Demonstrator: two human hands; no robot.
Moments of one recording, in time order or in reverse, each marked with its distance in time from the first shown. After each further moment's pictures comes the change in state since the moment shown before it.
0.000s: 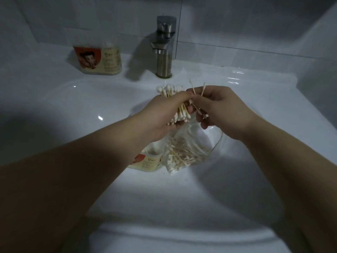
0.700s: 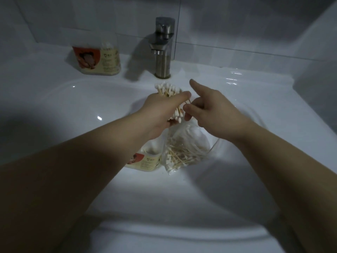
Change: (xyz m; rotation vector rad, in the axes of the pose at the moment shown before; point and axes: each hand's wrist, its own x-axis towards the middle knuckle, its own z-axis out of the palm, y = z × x) left_hand 0.000 0.004 0.000 0.106 0.147 0.039; right_hand -0.002 0.003 0.004 -0.448 -0.036 -0.099
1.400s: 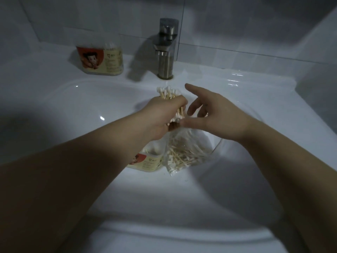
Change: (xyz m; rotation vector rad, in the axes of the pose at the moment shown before) left_hand -0.002 0.002 -0.001 -0.029 0.034 -0.097; right_hand -0.001 0.001 -0.007 -0.064 -0.085 -0.037
